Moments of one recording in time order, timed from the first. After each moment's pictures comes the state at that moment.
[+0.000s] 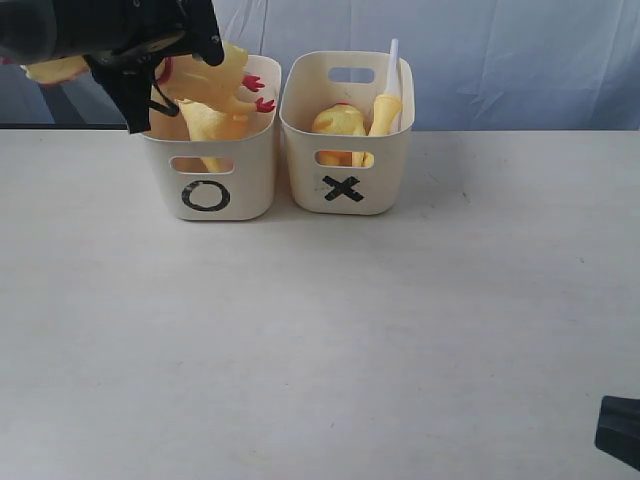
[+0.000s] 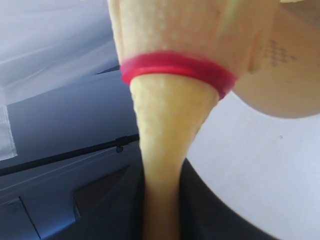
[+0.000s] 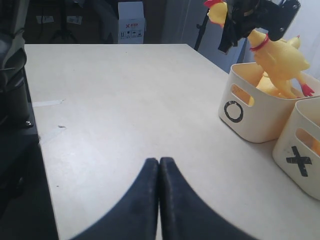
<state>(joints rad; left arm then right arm) -0.48 1.94 -1.62 1.02 0.96 0.17 0.62 0.23 -0.43 0.72 0.69 -0.89</state>
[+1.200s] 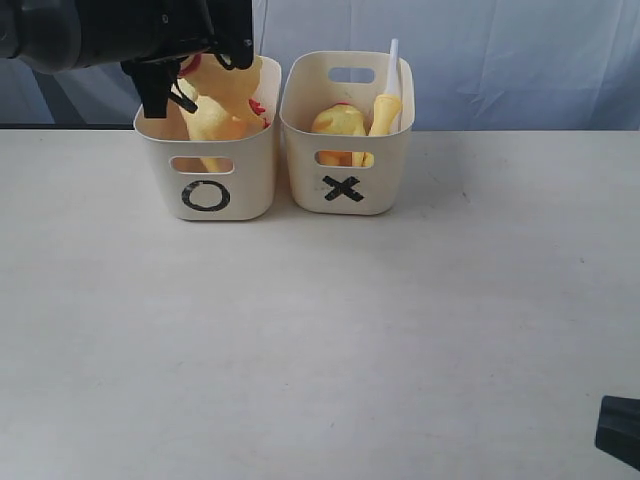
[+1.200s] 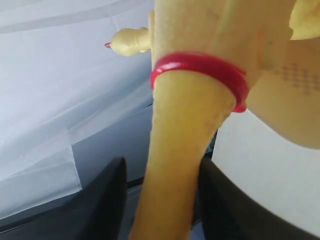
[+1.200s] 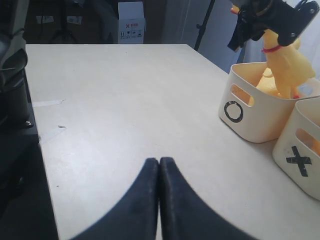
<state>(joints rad) -0.55 1.94 -1.62 1.17 0.90 0.22 0.62 0.23 -0.43 0.72 0.69 -0.89</state>
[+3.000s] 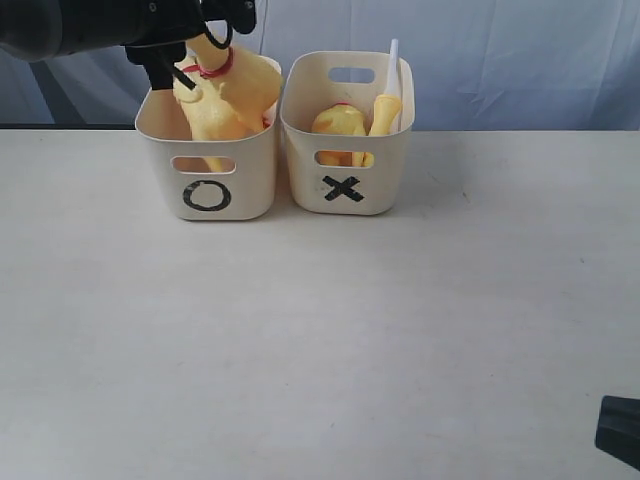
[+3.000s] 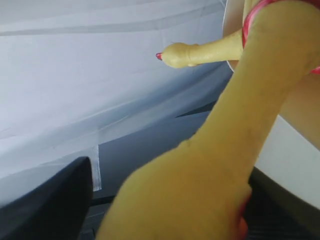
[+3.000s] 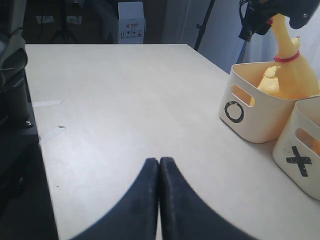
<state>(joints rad) -0.55 1.91 -1.62 1.28 0.86 0.07 0.62 0.23 -0.43 0.72 0.69 -0.89</state>
